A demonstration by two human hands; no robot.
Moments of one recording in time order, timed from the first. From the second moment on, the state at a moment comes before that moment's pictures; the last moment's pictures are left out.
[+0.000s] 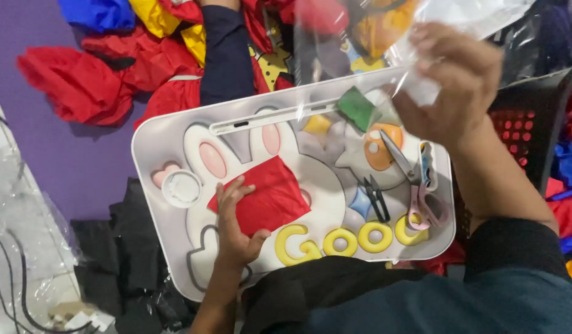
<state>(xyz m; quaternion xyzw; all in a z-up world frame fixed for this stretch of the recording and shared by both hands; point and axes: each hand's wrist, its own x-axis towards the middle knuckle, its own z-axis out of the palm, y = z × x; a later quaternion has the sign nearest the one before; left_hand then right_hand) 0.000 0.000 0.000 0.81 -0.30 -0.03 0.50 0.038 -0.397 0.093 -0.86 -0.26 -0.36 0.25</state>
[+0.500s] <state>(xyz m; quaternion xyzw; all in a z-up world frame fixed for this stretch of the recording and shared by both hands) -0.004 0.003 -0.004 0.80 -0.24 0.13 0.53 0.036 -0.219 0.079 -0.78 -0.51 -0.25 0.26</state>
